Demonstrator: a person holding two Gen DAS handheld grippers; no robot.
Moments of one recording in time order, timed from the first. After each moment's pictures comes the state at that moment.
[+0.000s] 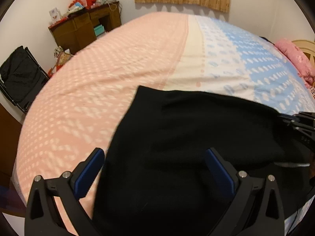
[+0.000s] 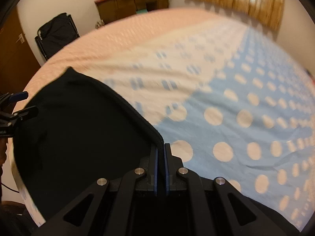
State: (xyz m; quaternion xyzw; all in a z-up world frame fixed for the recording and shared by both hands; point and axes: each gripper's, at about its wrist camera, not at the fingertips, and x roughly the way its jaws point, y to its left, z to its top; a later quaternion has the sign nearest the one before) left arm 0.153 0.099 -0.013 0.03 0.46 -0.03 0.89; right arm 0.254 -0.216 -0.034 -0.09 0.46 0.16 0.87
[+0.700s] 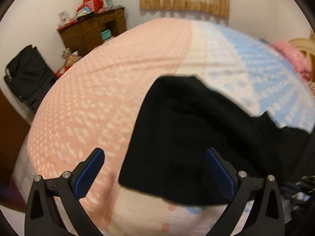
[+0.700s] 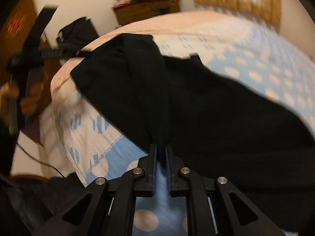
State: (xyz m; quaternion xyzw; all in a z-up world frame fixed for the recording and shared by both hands) left arm 0.081 0.138 -0.033 0.04 0.45 -0.01 0.89; right arm 0.043 -0.159 -0.076 -0.01 0.46 0.20 0.86
